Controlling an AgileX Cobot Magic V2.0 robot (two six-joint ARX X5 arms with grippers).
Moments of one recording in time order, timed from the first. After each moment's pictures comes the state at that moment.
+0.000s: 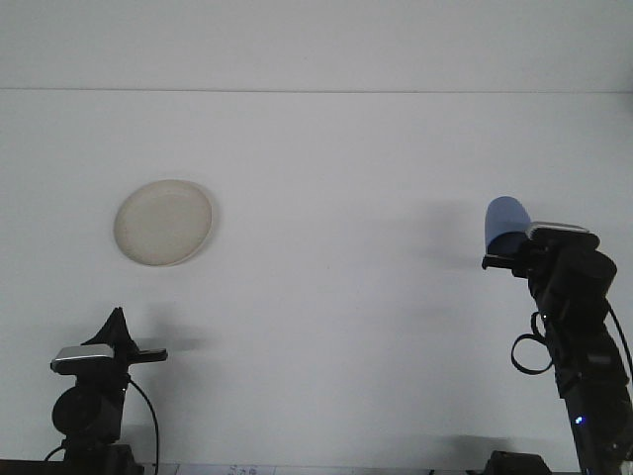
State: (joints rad) left arm 0.01 0.00 0.03 0.02 -0.14 0.05; right arm -0.06 0.97 0.92 -0.41 0.03 0.05
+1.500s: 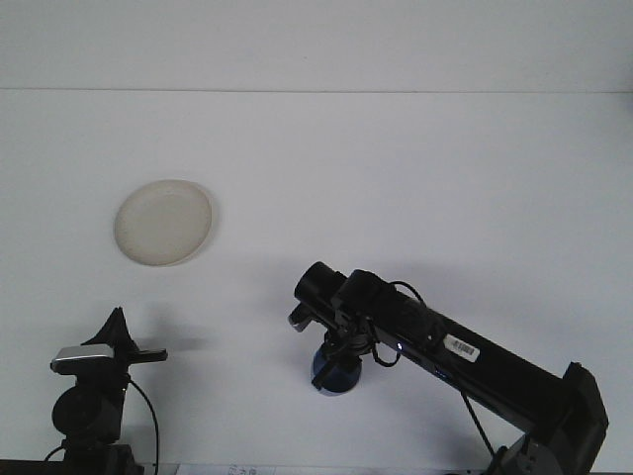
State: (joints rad) left arm 0.01 0.00 0.03 0.02 -0.14 0.05; right arm 0.89 1.68 1.41 -1.24 -0.06 0.07
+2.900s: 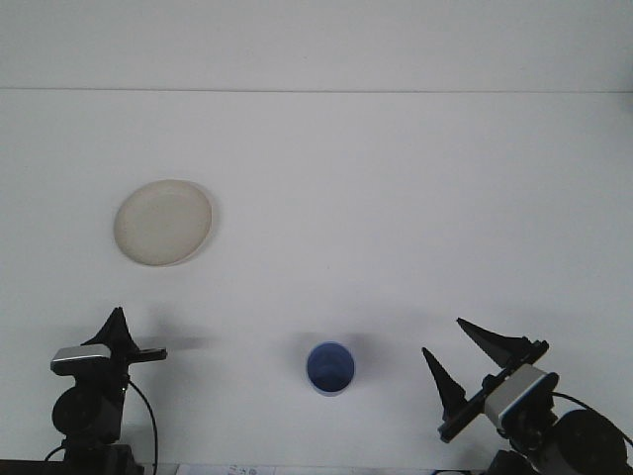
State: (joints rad) left arm 0.01 0.00 0.03 0.02 -0.14 -0.03; right arm 0.90 0.25 0.68 -0.55 0.22 0.01
